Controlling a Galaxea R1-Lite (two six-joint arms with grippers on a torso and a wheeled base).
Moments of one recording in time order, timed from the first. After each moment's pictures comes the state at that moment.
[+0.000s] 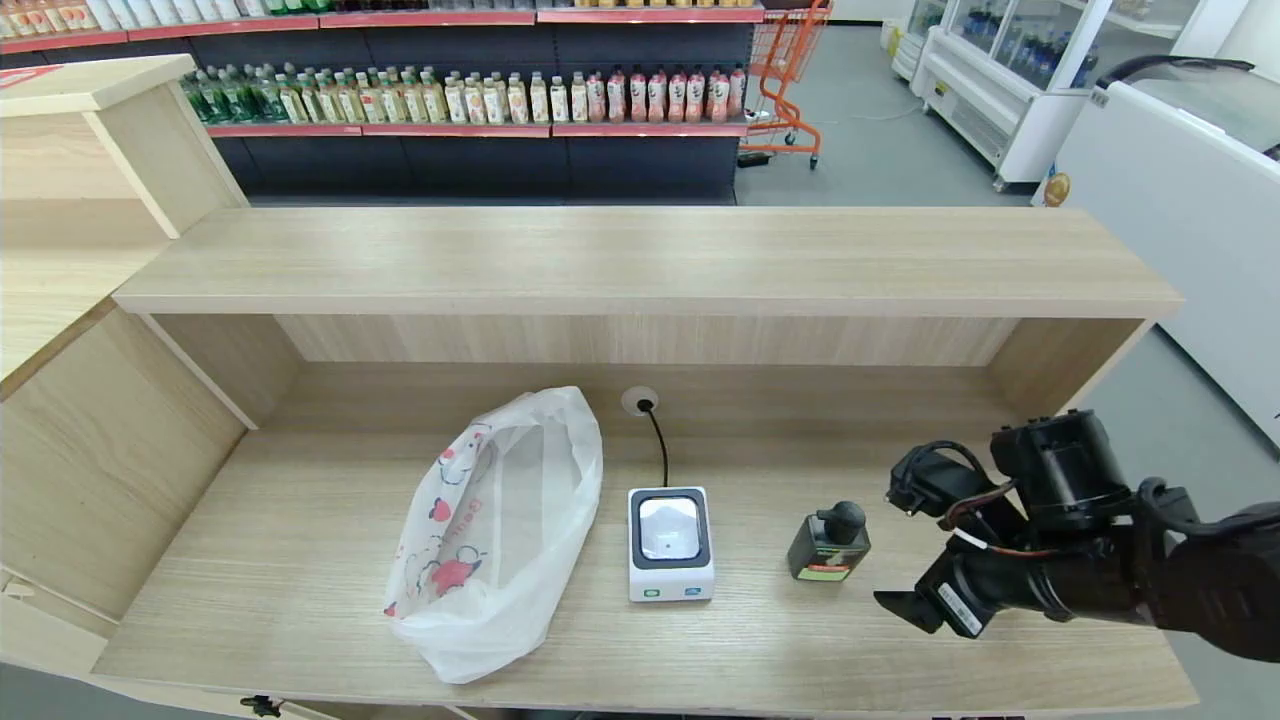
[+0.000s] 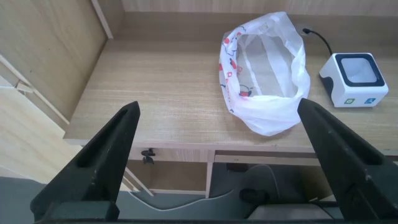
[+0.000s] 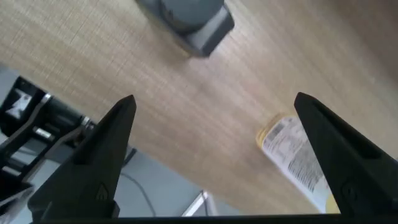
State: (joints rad) left arm 0.00 0.00 0.00 0.00 0.00 0.01; right arm 0.34 1.73 -0.61 -0.35 -0.06 -0.47
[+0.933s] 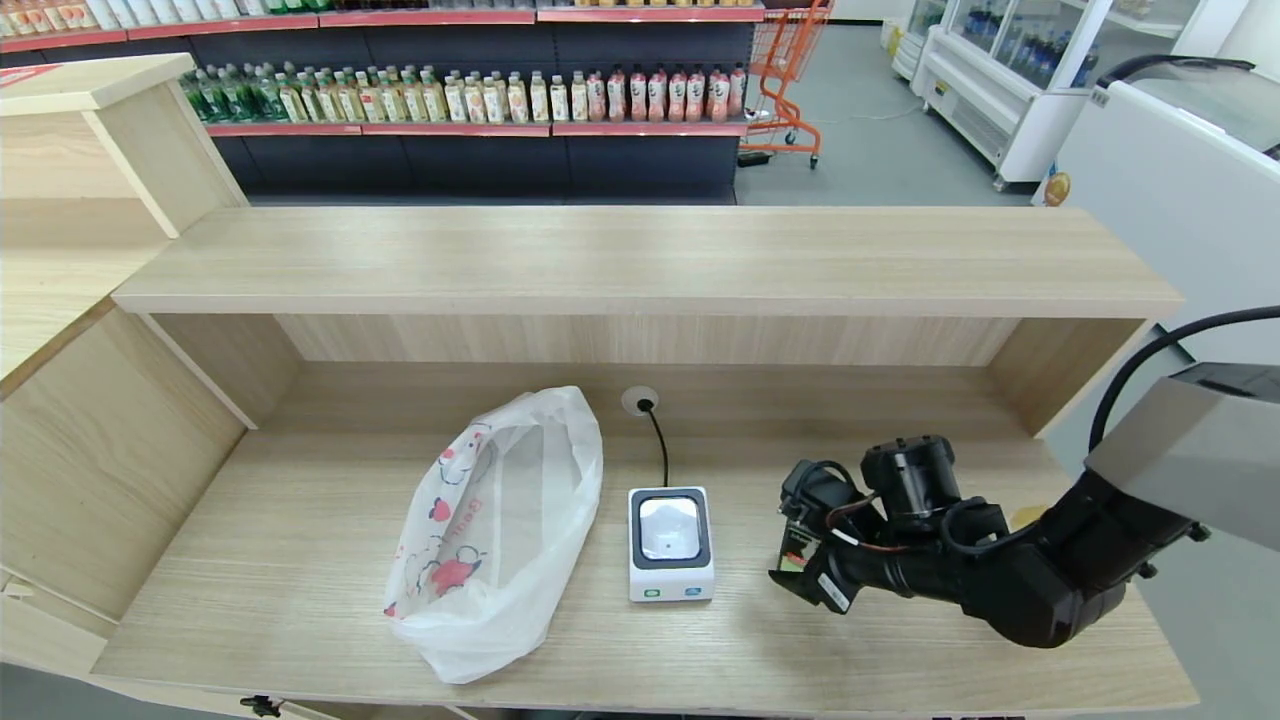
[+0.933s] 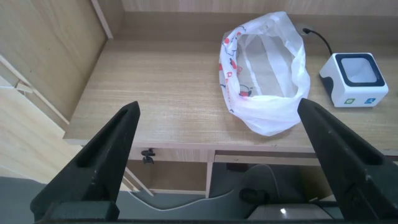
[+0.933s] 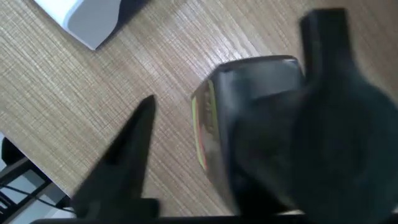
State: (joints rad) left arm 0.00 0.00 0.00 0.00 0.00 0.01; right arm 0.41 2.12 -0.73 -0.72 0.11 -0.53
